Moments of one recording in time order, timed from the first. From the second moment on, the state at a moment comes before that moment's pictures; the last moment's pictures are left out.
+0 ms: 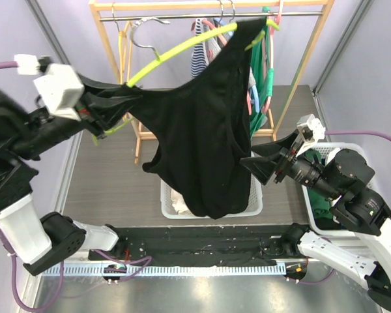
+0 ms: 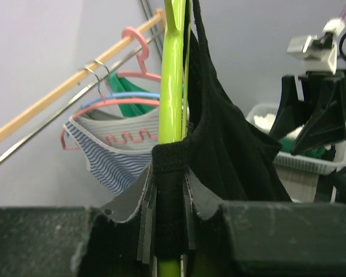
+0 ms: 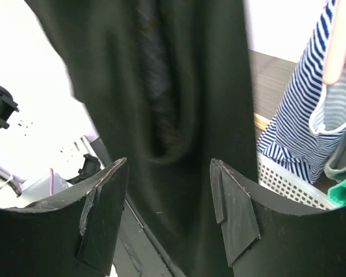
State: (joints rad) left arm -0.61 1.35 2.60 -1.04 0.43 0.22; right arm 0.76 0.67 1.21 -0.49 -0.16 0.31
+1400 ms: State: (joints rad) left arm -0.61 1.29 2.22 -1.20 0.58 0.23; right arm 0.76 0.81 1.15 -0.14 -0.05 0.32
